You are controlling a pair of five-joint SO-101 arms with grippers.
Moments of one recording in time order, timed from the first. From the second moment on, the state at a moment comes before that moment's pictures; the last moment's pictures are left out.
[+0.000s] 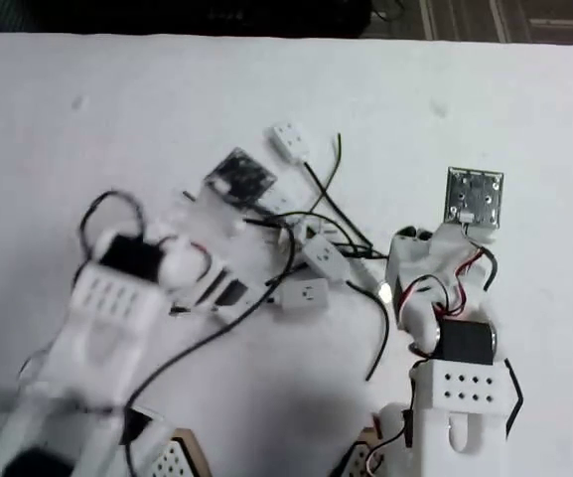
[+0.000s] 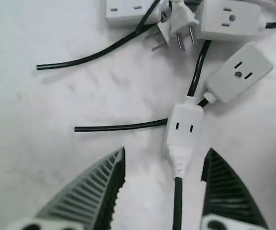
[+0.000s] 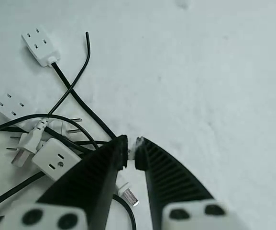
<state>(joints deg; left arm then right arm) 14.7 -32.0 36.1 75.5 -20.1 3.1 -62.3 61.9 49.5 -0.5</state>
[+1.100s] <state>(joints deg) 21.5 17.1 16.4 75.3 -21.8 3.0 -62.3 61.9 49.5 -0.5</state>
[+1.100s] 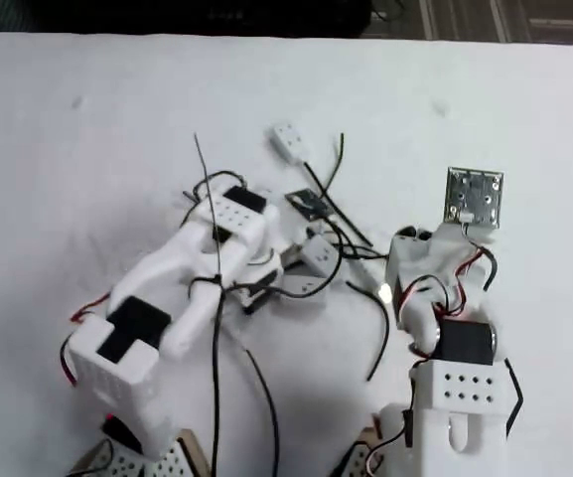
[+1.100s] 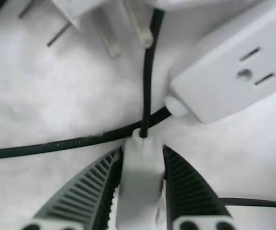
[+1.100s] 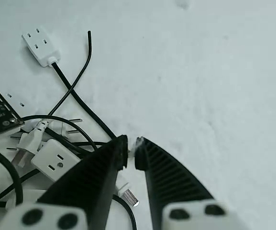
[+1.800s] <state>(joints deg) 1.9 -6.5 7.6 80.5 -21.8 0.8 -62.3 61.9 50.2 -0.5</state>
